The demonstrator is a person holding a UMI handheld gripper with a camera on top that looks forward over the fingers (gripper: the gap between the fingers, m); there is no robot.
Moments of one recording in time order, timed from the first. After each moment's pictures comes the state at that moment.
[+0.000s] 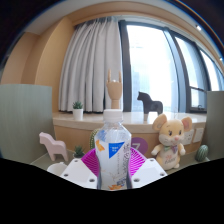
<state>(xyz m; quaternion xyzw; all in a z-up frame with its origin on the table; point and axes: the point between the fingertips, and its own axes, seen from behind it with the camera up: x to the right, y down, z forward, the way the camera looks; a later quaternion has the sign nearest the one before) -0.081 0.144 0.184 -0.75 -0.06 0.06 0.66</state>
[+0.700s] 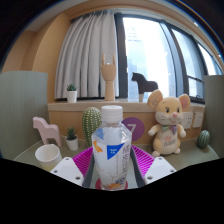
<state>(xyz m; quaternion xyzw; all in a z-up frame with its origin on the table) -0.058 0.141 0.106 -0.77 -0.05 0.06 0.63</state>
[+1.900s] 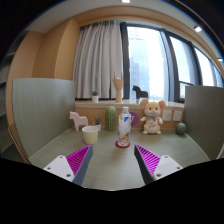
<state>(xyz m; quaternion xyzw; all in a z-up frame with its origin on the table) -0.069 -0.169 0.157 -0.78 -0.07 0.06 0.62</state>
